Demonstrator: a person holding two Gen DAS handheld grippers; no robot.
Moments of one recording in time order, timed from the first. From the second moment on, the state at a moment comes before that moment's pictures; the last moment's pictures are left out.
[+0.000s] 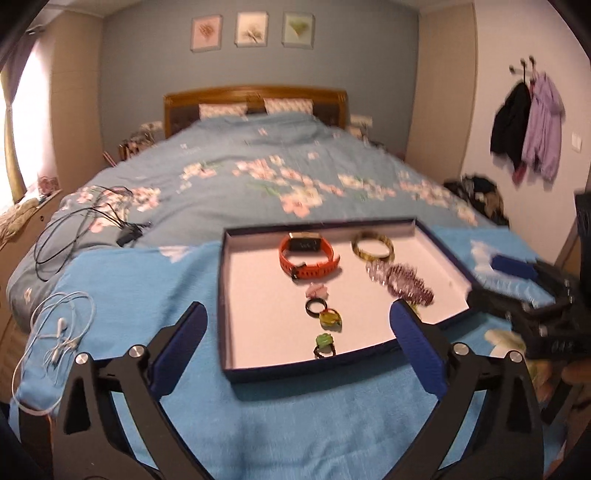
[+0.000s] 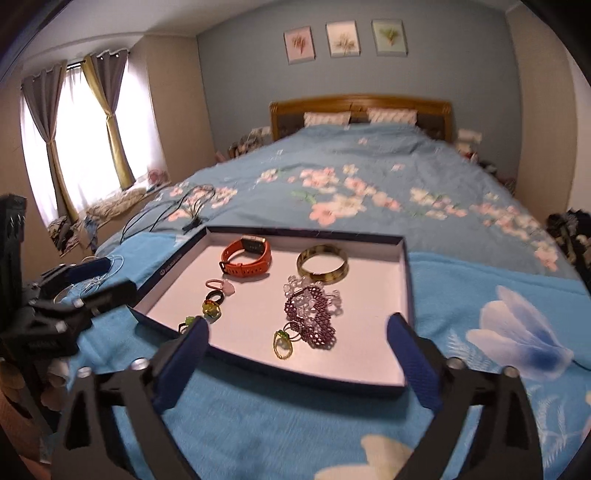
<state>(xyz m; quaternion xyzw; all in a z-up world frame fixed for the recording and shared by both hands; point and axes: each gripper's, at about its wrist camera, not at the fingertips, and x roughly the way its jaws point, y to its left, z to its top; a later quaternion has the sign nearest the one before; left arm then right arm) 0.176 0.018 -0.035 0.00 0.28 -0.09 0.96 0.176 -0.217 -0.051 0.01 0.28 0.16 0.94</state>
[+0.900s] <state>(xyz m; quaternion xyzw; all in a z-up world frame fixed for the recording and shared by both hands) 0.049 0.012 -0.014 -0.01 0.14 -0.04 0.99 0.080 -0.210 -0.043 -0.01 0.16 0.12 0.98</state>
